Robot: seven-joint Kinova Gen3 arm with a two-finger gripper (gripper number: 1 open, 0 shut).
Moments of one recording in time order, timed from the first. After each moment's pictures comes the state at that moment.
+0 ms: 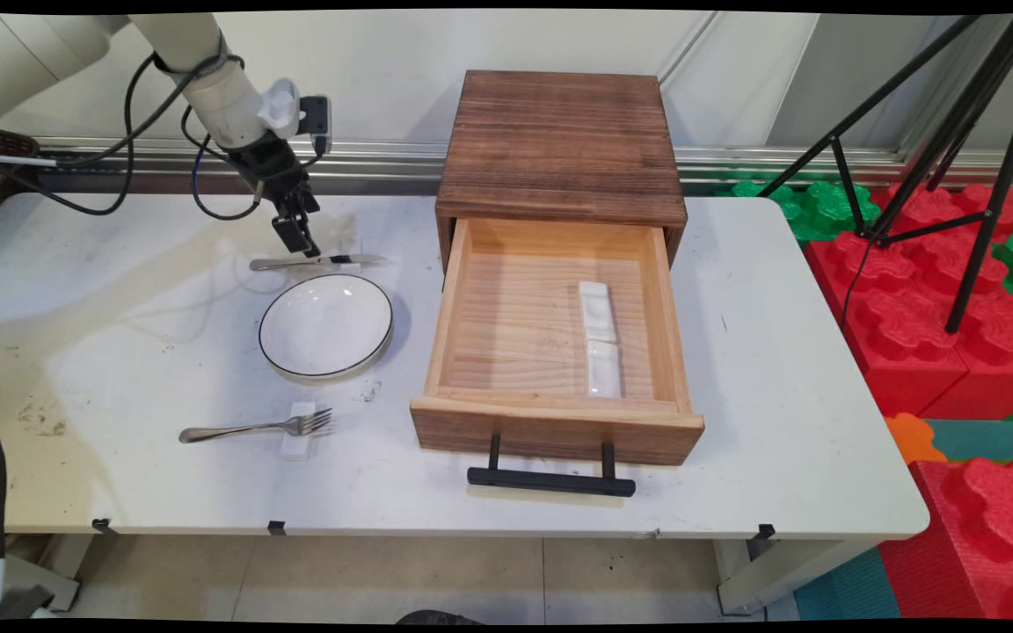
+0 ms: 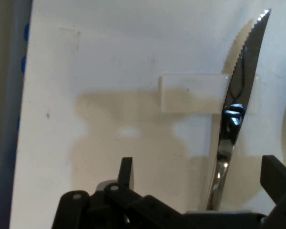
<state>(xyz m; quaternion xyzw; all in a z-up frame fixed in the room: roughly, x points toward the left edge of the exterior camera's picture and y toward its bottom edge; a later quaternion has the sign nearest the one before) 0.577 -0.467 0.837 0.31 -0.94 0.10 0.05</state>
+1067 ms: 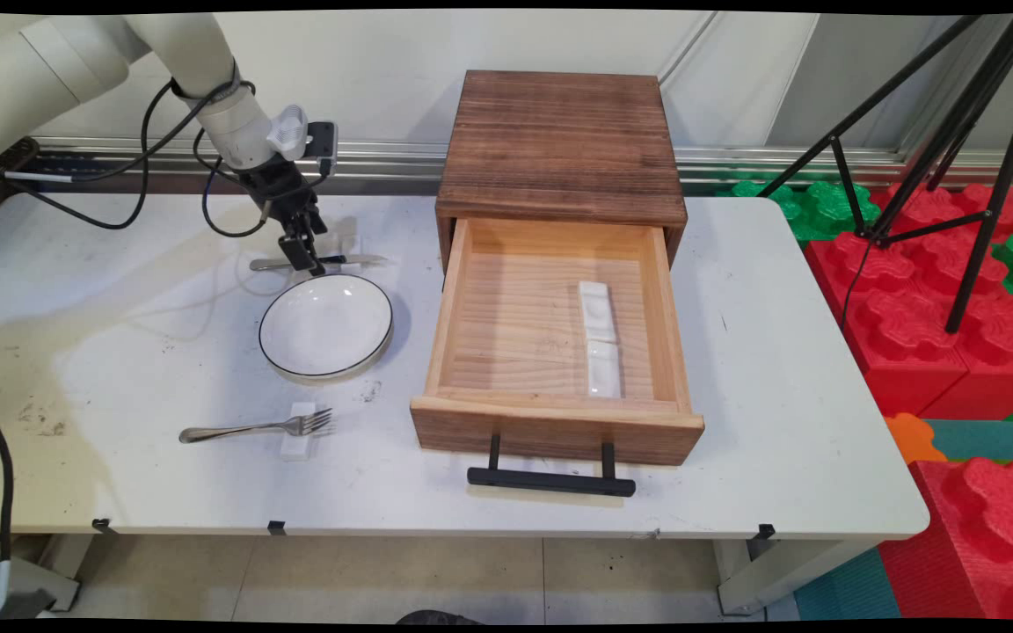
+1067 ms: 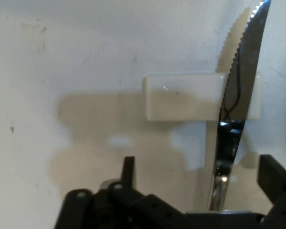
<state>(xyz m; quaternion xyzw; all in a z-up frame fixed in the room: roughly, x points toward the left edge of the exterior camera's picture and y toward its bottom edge) 0.586 -0.475 0.801 0.30 -0.95 0.08 0.06</state>
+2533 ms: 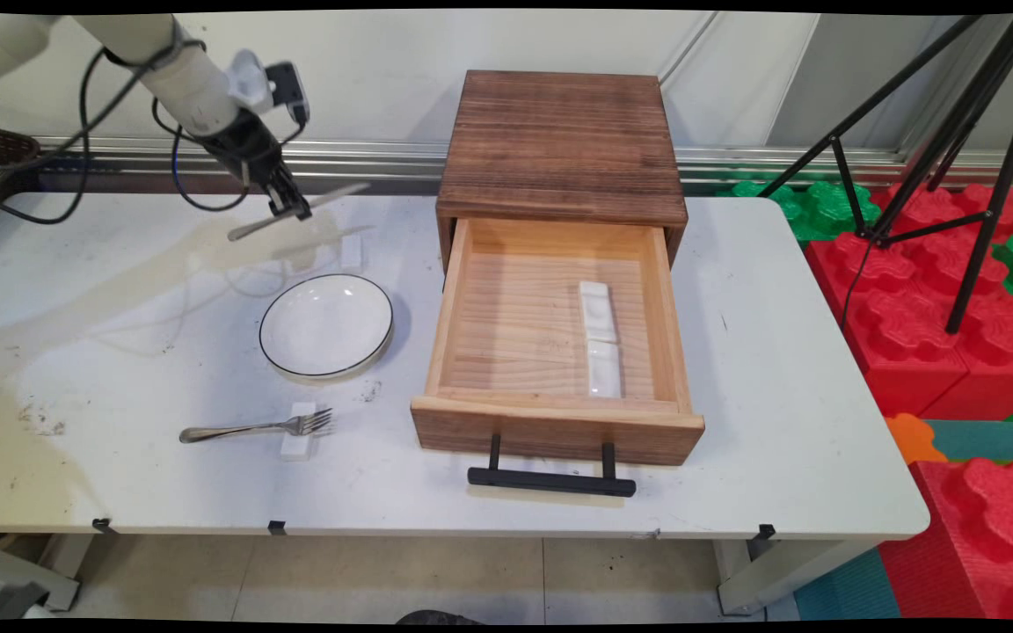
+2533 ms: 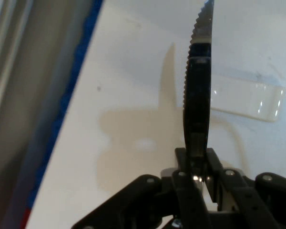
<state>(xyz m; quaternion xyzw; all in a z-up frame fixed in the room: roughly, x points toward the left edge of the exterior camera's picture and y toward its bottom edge) 0.581 -0.431 0.871 0.40 -0.90 0.17 0.07</state>
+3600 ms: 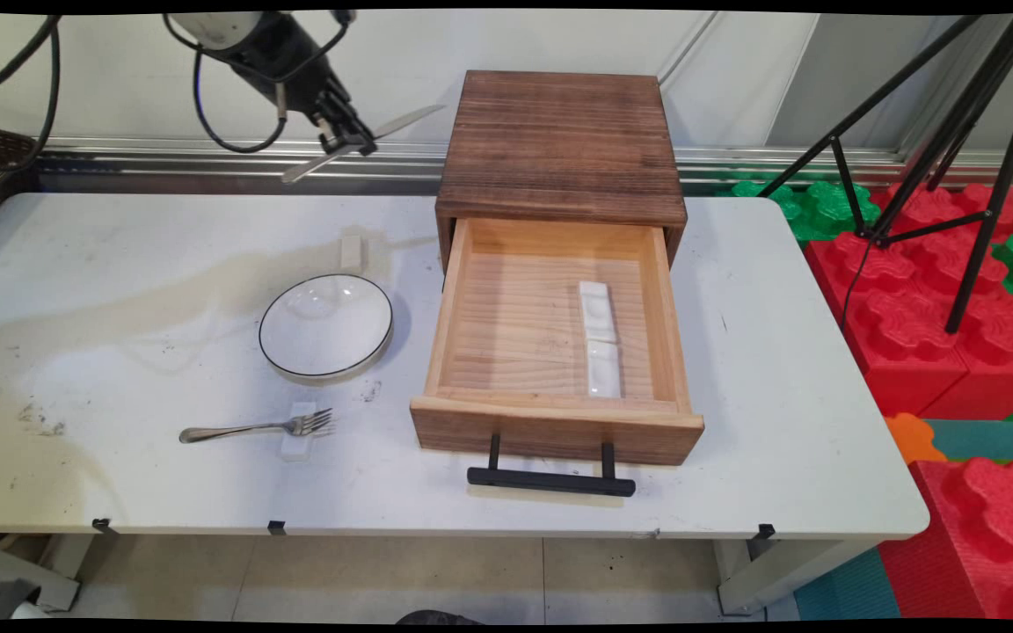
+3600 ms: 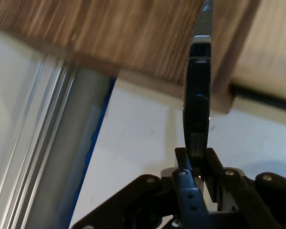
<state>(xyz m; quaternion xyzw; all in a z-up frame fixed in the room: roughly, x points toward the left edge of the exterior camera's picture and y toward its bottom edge) 0.453 -0.389 0.998 0.34 -0.90 0.24 0.14</state>
